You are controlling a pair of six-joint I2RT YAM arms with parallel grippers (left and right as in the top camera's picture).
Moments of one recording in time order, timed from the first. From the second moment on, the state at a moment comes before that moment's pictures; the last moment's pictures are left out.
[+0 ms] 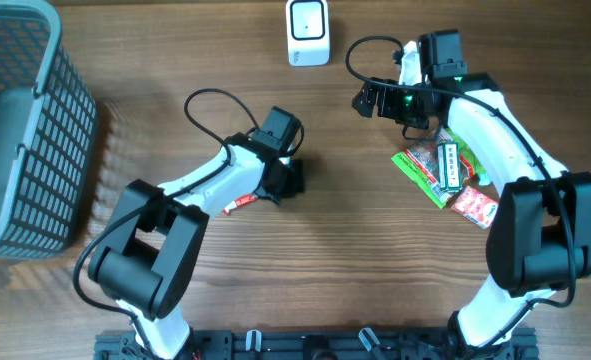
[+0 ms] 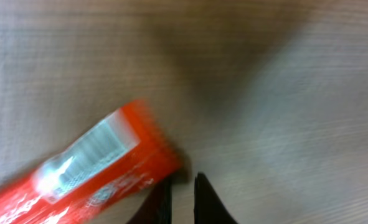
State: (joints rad) left arm -0.52 1.89 1.10 -0.50 0.21 -0.54; right arm 0.14 1.89 1.38 -0.59 -0.39 0.29
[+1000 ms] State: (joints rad) left arm -0.15 1.78 1.10 -0.79 0.01 -0.33; right arm 0.14 1.89 1.38 -0.59 -0.39 0.29
